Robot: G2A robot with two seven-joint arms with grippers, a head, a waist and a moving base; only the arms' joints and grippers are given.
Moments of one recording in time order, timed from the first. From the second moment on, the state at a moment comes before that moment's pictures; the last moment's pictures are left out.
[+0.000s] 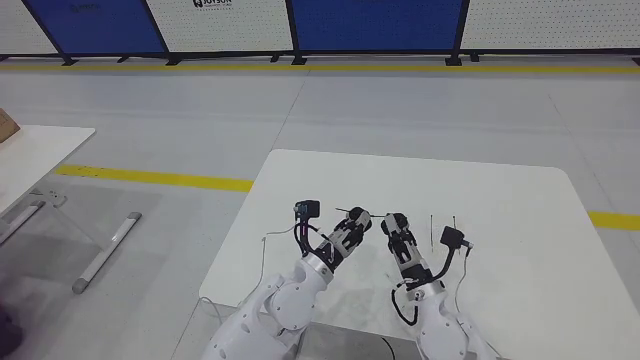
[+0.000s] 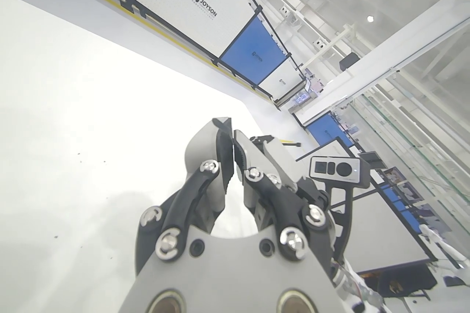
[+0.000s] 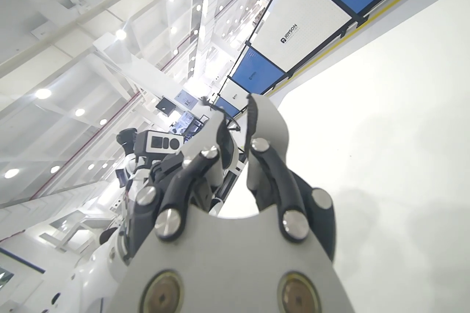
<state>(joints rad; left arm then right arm) 1.52 -1.26 -1.11 -1.72 0.43 -0.07 0.00 -1.47 -1.46 1.05 -1.49 -0.46 -0.30 -0.13</state>
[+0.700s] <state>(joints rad) 1.53 -1.26 -1.12 -1.73 0.42 -0.09 -0.01 -1.45 -1.46 1.03 -1.47 -0.48 -0.29 -0.12</state>
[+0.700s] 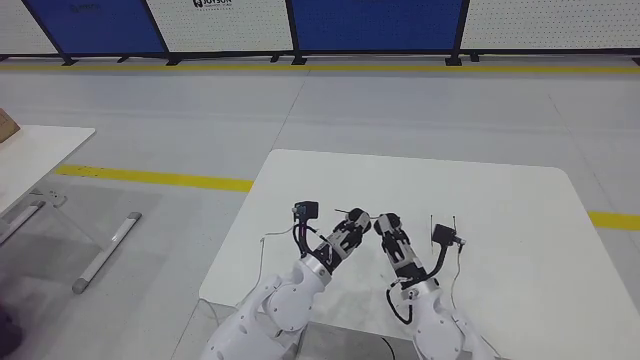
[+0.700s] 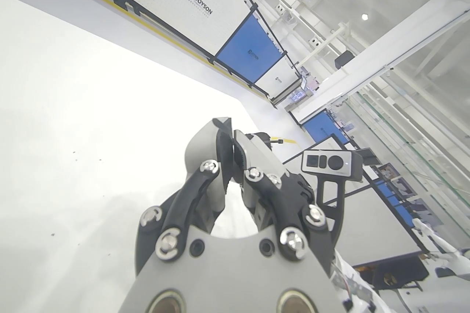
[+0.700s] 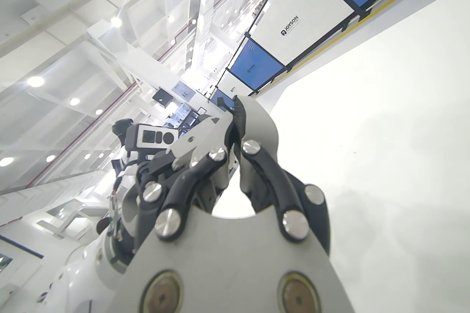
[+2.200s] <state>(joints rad) 1.53 -1.26 -1.12 -1.73 0.42 -0.06 0.01 -1.46 -1.46 1.05 -1.47 -0.51 -0.26 -0.15</state>
